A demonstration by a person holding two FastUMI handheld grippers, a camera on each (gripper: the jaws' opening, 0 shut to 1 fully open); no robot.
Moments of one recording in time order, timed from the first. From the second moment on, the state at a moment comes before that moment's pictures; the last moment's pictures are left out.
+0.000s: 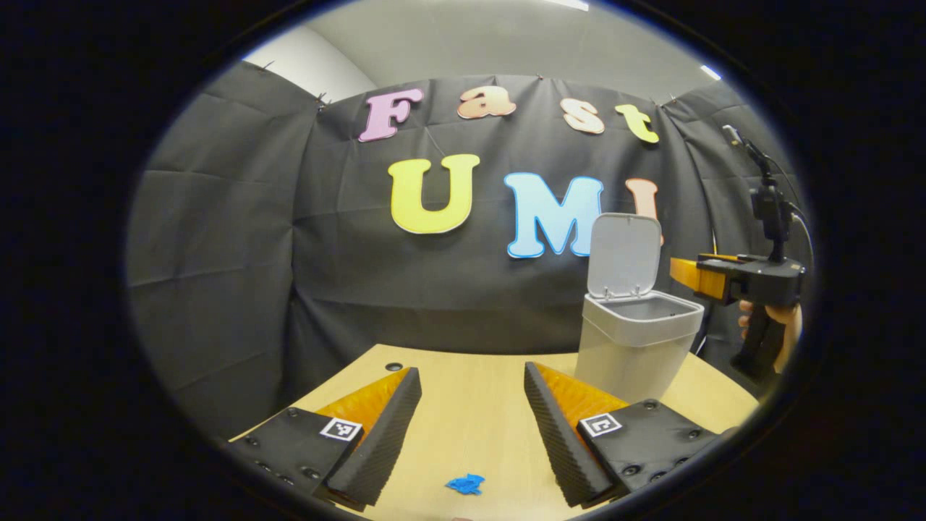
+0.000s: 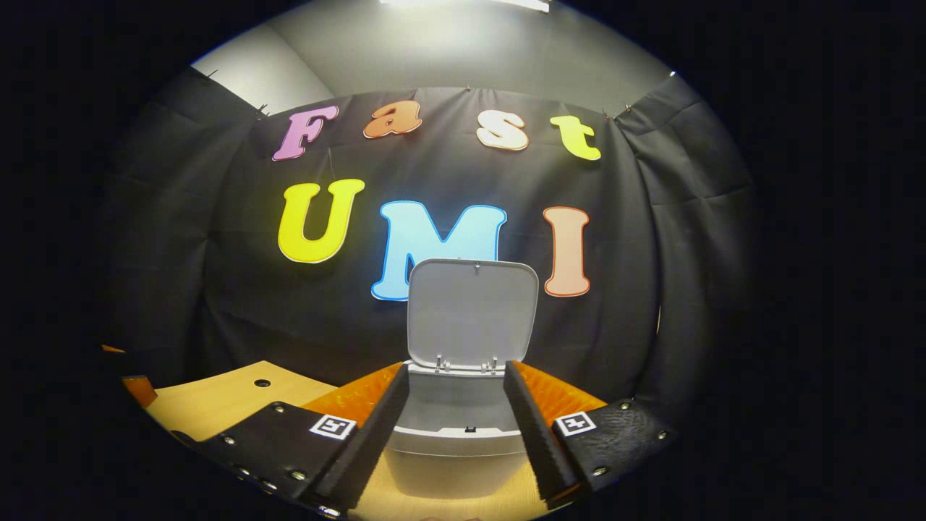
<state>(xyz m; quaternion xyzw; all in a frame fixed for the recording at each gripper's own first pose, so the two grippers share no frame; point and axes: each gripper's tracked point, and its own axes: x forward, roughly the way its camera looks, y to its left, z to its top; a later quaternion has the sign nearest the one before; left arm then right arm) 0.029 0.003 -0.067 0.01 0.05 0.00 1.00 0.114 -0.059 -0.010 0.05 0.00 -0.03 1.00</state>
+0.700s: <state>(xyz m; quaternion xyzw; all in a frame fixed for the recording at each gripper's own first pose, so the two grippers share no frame) 0.040 -0.003 -0.183 0.04 0.12 -0.06 0.99 0.047 -0.030 0.002 0.03 -0.02 -0.05 1.00</state>
